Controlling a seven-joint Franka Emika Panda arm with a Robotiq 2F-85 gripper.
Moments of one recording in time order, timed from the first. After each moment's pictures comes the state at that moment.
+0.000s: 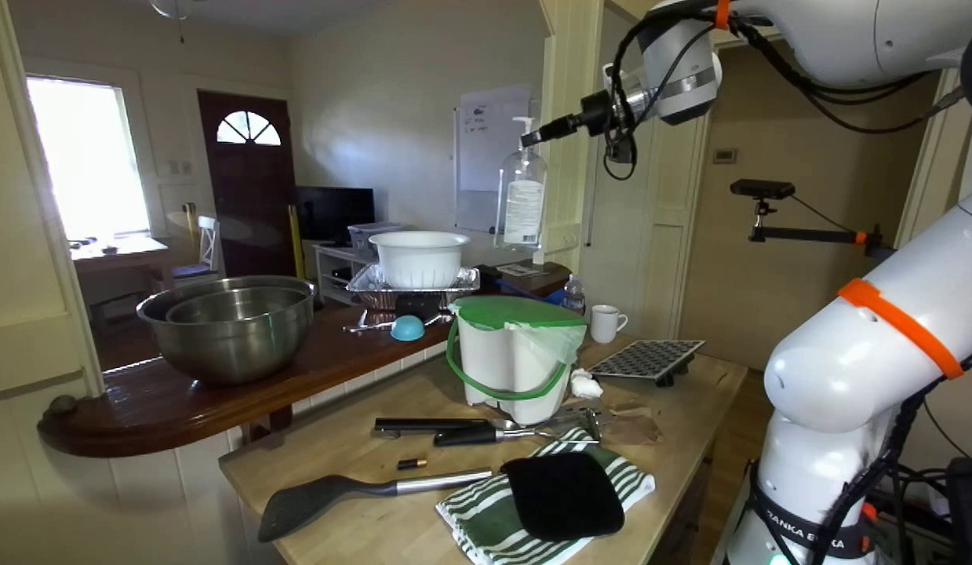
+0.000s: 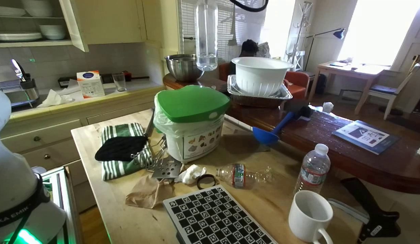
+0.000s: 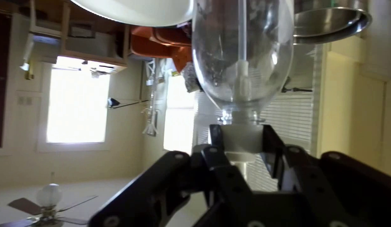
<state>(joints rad) -0.13 -0.57 -0.20 -2.22 1.07 2.26 -1.46</state>
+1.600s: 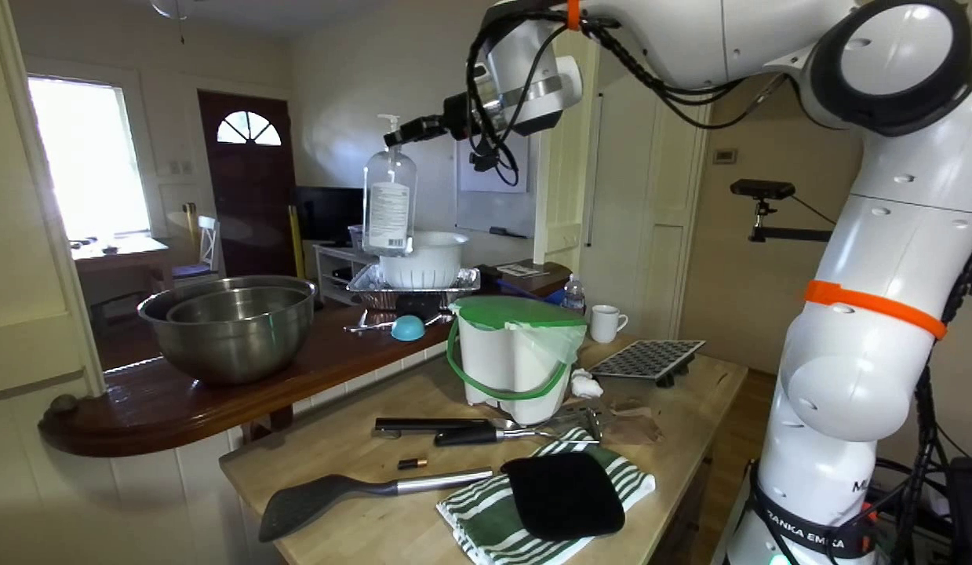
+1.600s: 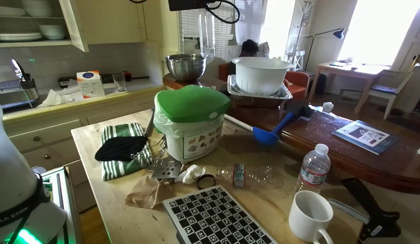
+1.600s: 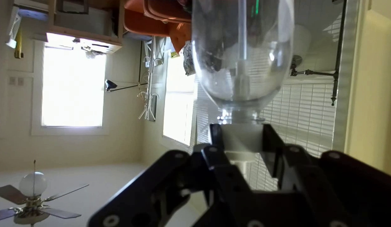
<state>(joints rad) 0.09 -0.14 0.10 -1.90 1.27 2.79 -1.44</state>
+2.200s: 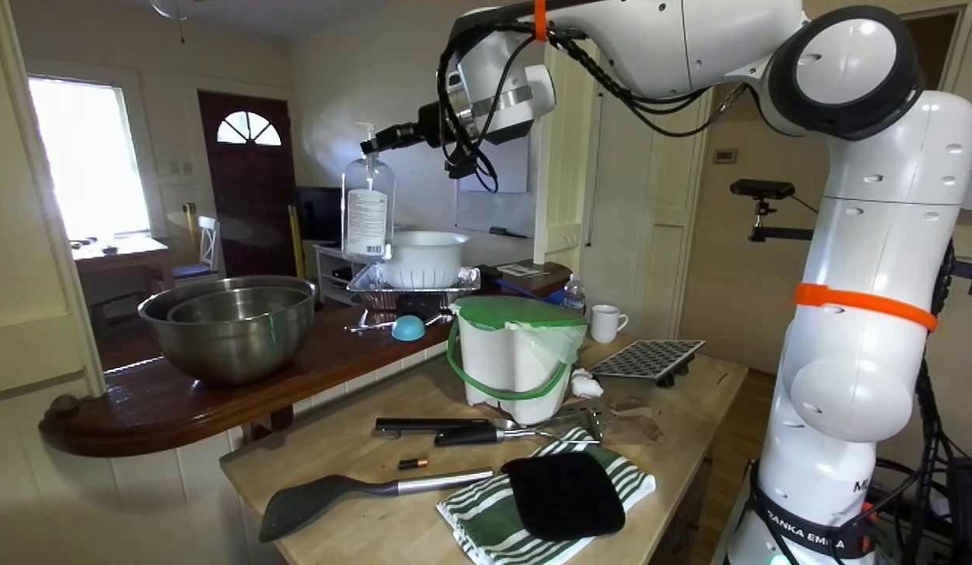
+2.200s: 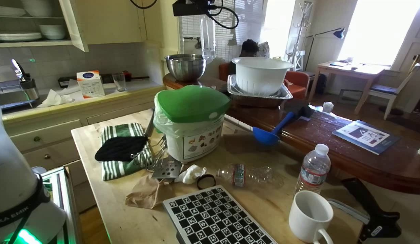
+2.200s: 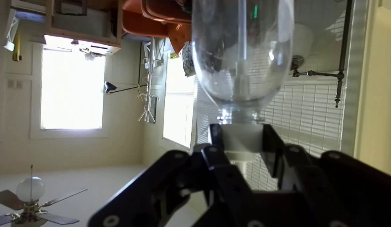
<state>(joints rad) 0.11 -0.03 0.13 -1.81 1.27 2.85 -1.43</state>
